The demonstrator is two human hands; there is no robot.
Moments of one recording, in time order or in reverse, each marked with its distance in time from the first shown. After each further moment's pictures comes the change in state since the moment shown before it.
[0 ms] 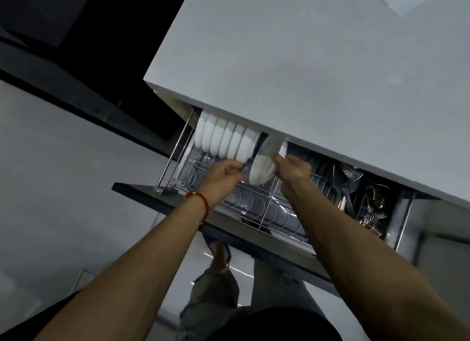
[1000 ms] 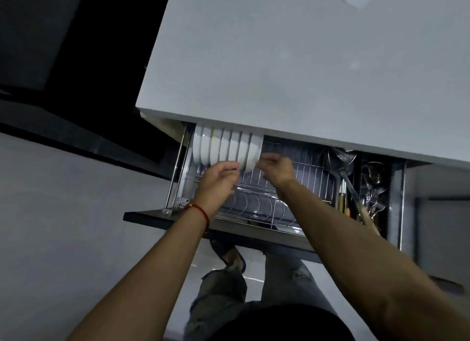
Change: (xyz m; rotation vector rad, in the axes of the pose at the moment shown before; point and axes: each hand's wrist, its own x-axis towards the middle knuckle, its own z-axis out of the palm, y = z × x) left_hand 0.014 -0.026 -0.036 -0.172 -0.045 0.120; right_hand -0.051 0.012 0.026 -0.222 -0.154 -0.160
